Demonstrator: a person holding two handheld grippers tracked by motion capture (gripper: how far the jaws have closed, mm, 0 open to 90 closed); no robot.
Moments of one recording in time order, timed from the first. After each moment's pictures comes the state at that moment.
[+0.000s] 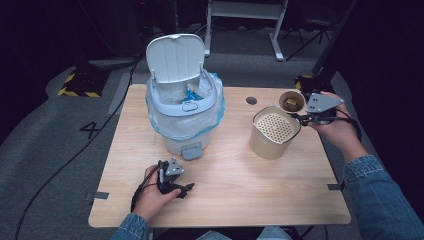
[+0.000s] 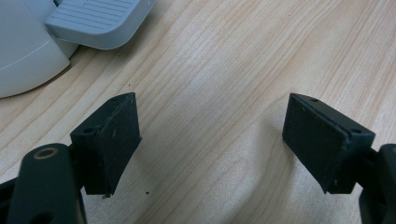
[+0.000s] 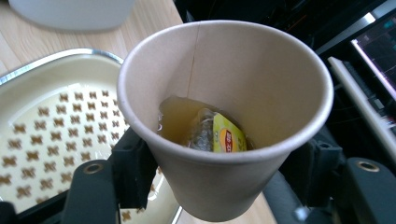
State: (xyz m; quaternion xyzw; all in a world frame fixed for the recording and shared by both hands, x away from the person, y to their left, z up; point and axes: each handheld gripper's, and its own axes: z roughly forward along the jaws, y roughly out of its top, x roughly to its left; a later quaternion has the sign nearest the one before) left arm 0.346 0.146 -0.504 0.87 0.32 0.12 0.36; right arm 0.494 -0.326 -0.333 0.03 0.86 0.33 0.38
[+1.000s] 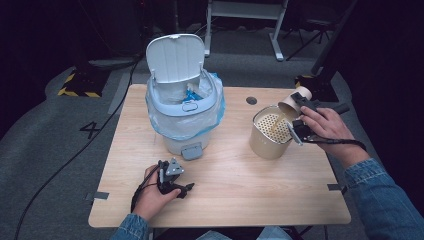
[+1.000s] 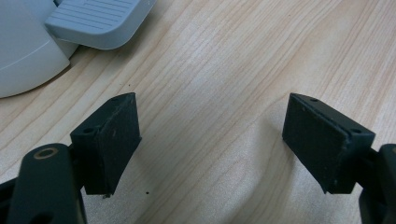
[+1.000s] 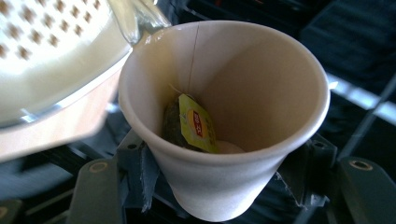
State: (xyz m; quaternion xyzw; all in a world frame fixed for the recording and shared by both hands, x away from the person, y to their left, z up) left arm 0.346 0.146 -0.504 0.87 0.32 0.12 0.36; right arm 0.456 -0.282 -0.352 -0.26 0.74 -0.10 0.62
